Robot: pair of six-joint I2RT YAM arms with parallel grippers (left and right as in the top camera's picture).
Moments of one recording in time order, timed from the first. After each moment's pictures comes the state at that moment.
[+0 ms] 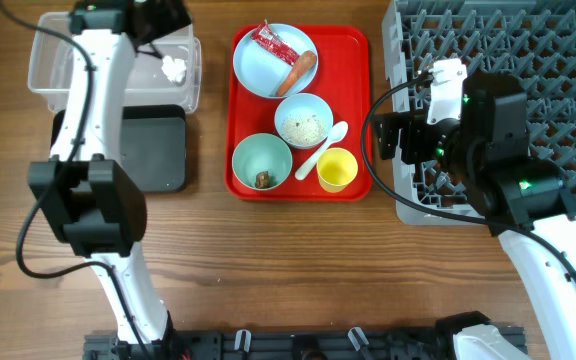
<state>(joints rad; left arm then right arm) -0.03 2.14 2.06 -0.77 0.04 -0.38 0.21 1.19 1.17 -0.70 -0.17 0.10</state>
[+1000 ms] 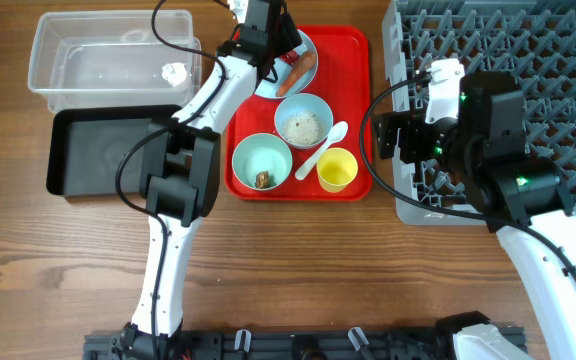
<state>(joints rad) -0.35 2.50 2.06 -0.30 -0.11 -0.71 0.21 1.20 1.17 -0.70 -0.17 0.10</state>
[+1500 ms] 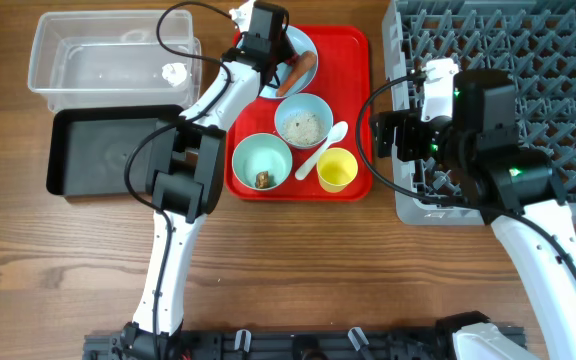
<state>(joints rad) -0.35 2.55 2.06 -0.26 -0.12 -0.75 0.21 1.24 1.17 -0.70 -0.17 0.10</state>
